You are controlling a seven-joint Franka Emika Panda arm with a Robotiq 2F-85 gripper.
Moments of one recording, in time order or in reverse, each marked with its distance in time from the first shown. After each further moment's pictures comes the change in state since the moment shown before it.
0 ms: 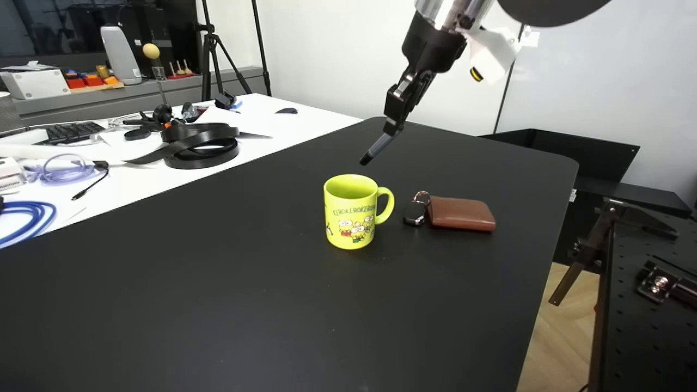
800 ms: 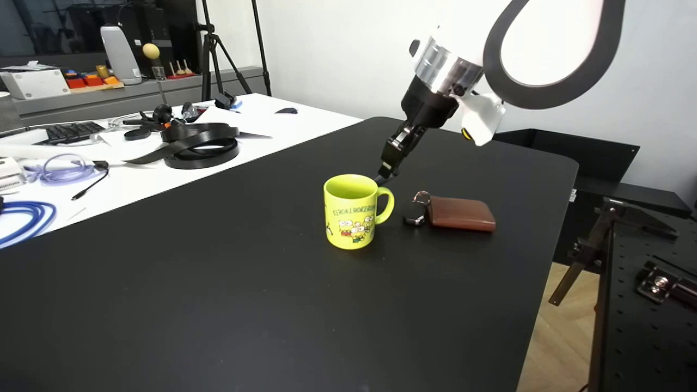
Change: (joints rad) arm -0.308 0.280 0.228 0.063 -0.095 0.195 0.004
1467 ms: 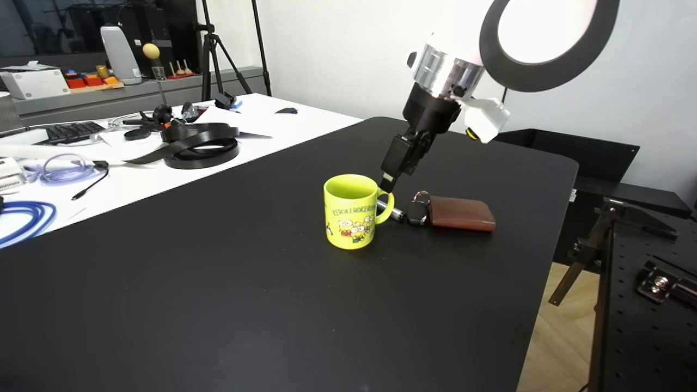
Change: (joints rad) arm -0.285 0.013 0.283 0.015 -0.015 -0.211 0.021
